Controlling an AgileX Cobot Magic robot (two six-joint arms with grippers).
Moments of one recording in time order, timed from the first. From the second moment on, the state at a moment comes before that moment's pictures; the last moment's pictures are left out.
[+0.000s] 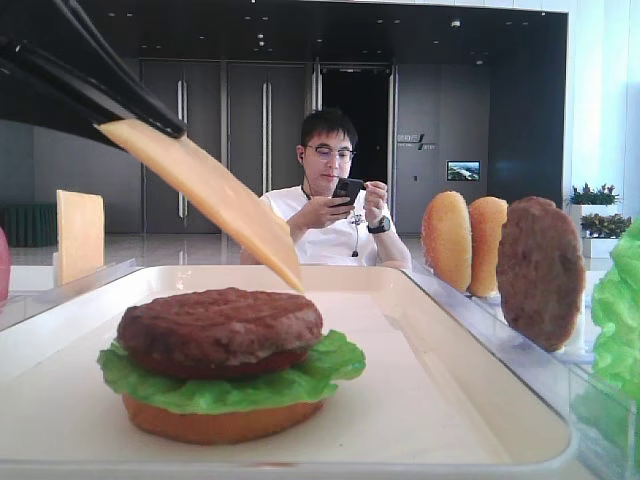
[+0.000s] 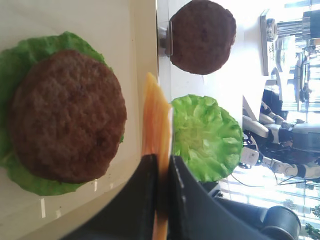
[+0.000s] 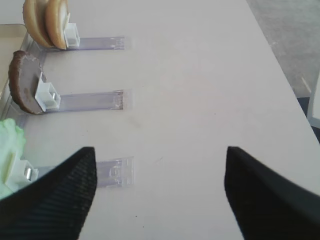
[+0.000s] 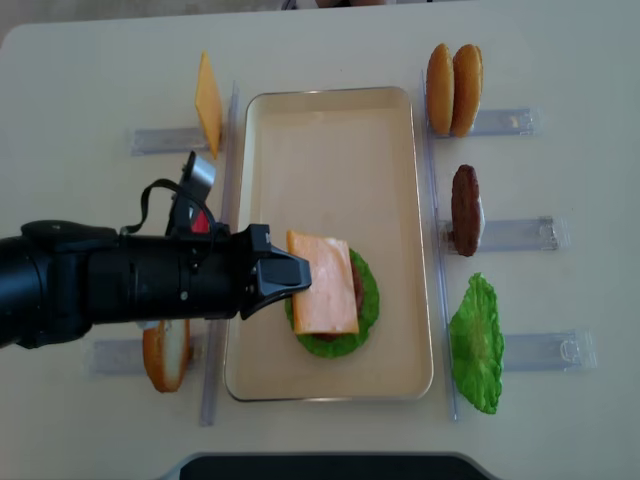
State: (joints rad) left arm -0.39 1.41 -0.47 -1.67 0.68 0.91; right arm 0.00 -0.01 -0.50 0.00 1.14 -0.01
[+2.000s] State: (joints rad) left arm -0.39 1.54 -0.53 -1.70 0.70 1.05; right arm 0.00 -0.01 -0.50 0.00 1.14 -0.01
